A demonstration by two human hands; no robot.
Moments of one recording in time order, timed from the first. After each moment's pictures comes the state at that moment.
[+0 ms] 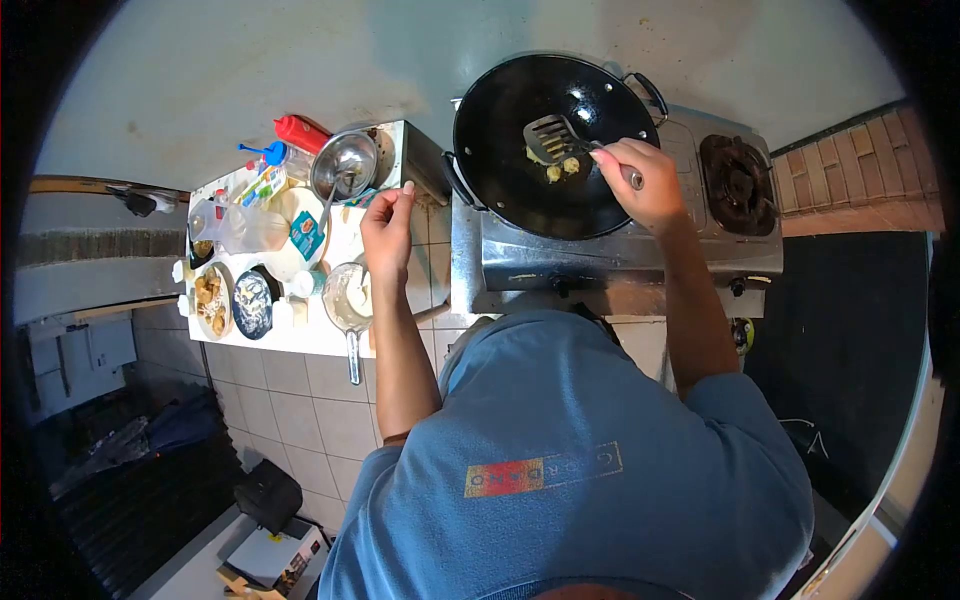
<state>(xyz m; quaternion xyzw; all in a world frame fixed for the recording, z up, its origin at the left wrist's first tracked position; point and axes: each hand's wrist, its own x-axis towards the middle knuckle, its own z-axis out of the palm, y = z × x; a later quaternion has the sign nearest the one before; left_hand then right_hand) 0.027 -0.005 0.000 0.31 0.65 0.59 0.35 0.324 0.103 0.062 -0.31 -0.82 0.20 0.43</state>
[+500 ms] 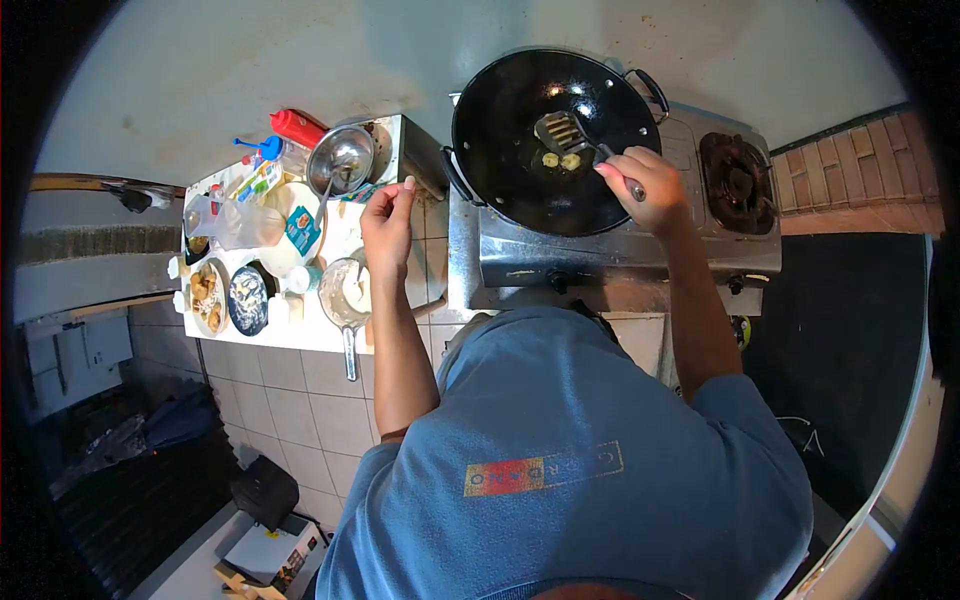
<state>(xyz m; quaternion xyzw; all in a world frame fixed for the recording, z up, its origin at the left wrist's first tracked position) 0.025 -0.004 -0.005 0.32 0.65 0.59 0.36 0.336 0.100 0.052 -0.28 -0.87 0.09 0.39</state>
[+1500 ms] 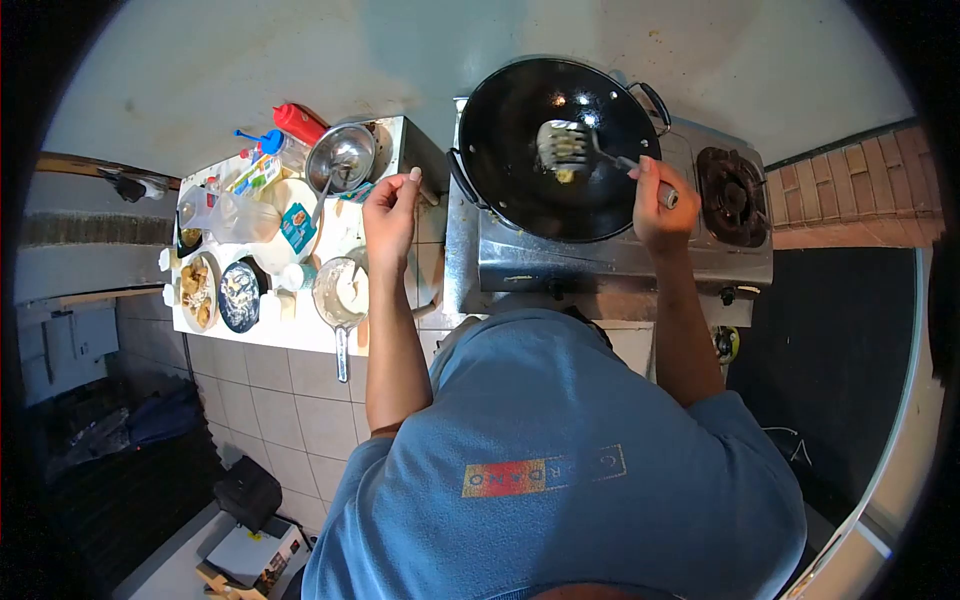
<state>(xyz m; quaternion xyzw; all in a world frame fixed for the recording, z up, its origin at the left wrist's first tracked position) 0.027 0.004 0.007 0.33 0.65 0.59 0.35 0.325 0.078 0.052 -0.45 -0.69 0.19 0.53</state>
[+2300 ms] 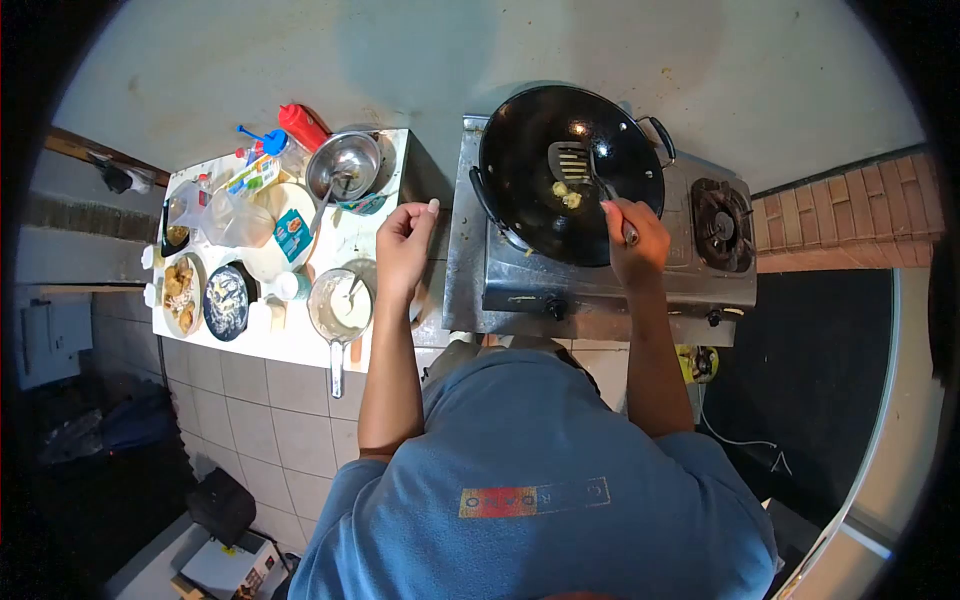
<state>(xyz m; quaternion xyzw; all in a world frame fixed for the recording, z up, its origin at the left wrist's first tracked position) 0.020 -0.014 0.003 0.32 0.63 0.59 0.39 0.291 0.062 0.038 -0.42 -0.78 0.06 0.47</state>
